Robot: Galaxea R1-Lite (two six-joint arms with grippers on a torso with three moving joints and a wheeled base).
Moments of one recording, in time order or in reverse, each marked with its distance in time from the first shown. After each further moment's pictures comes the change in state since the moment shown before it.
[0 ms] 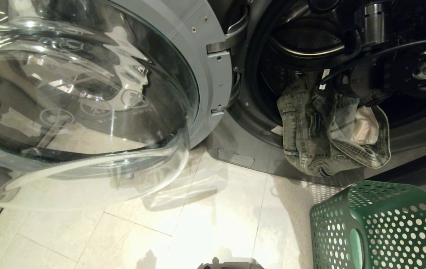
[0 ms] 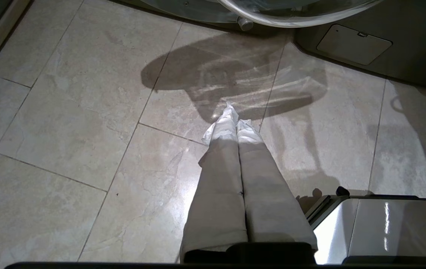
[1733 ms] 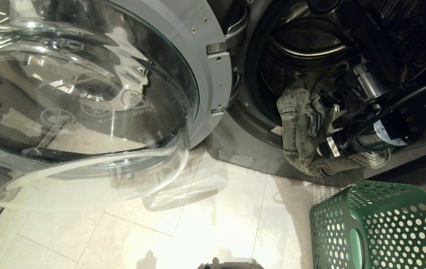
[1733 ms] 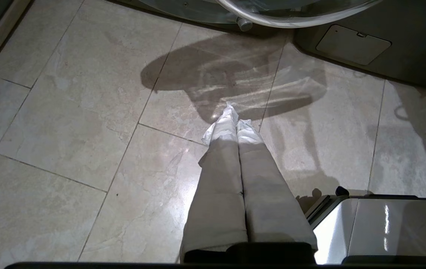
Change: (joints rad) left arm -0.001 0.000 0.000 0.000 0.000 0.000; right arm 0.020 -0.118 0.335 0.254 0.141 -0.254
